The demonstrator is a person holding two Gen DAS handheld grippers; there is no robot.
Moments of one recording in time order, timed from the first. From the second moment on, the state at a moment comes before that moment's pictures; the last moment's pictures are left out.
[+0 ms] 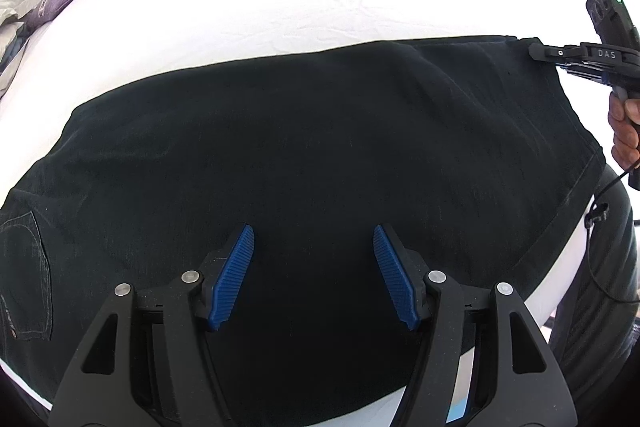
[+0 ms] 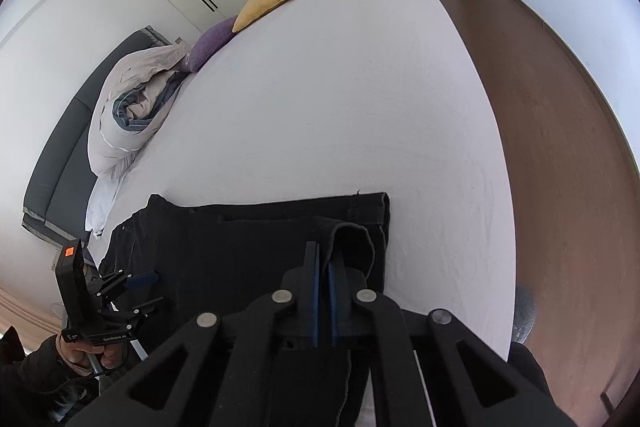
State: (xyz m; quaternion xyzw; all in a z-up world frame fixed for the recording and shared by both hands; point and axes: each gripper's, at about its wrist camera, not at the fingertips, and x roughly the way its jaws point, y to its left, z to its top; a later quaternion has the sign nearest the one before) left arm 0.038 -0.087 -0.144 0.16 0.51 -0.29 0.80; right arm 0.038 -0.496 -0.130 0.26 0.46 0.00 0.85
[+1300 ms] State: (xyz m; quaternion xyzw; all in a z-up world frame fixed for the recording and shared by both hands) left arm -0.023 -0.008 -0.138 0.08 0.44 -0.27 0.85; right arm -0.078 -0.469 -0.092 0.35 0.41 -0.05 0.84
